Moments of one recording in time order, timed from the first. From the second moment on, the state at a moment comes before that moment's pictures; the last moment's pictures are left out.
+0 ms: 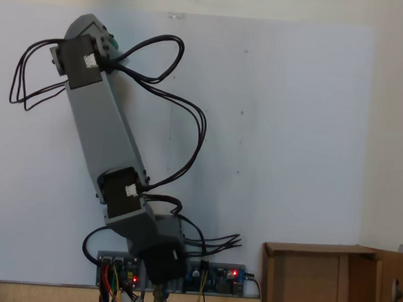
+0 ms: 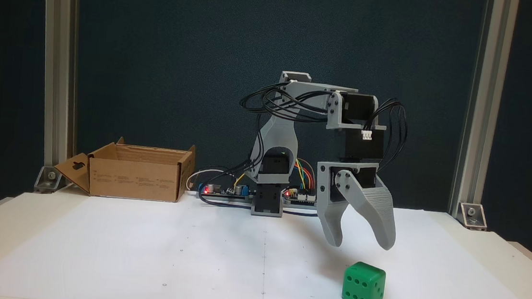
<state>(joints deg) -20.5 59.7 33.3 74.1 -26.5</state>
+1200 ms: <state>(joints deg) -20.6 59.5 32.8 74.7 -26.2</state>
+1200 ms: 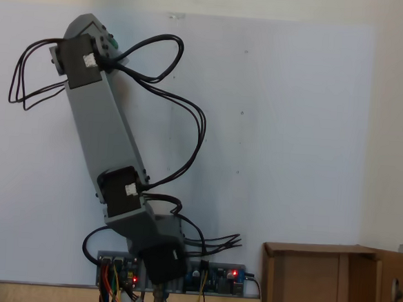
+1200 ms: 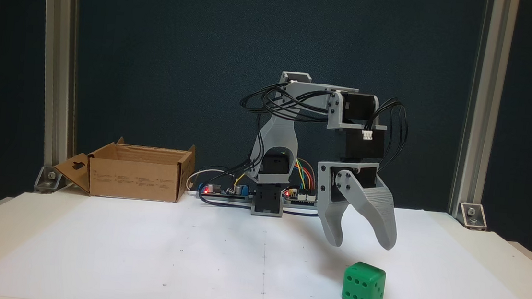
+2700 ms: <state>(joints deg) -21.8 52.6 25.2 76.9 -17.9</state>
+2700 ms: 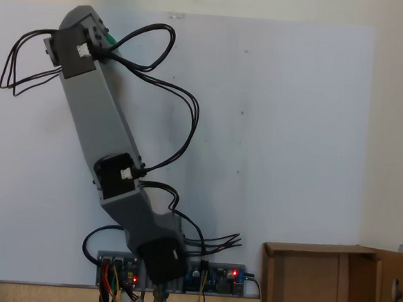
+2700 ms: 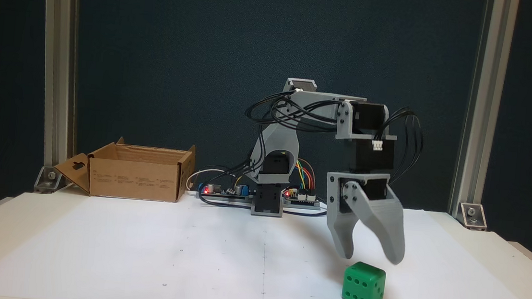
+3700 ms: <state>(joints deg) -21.8 51.6 25.1 78.3 -16.1</state>
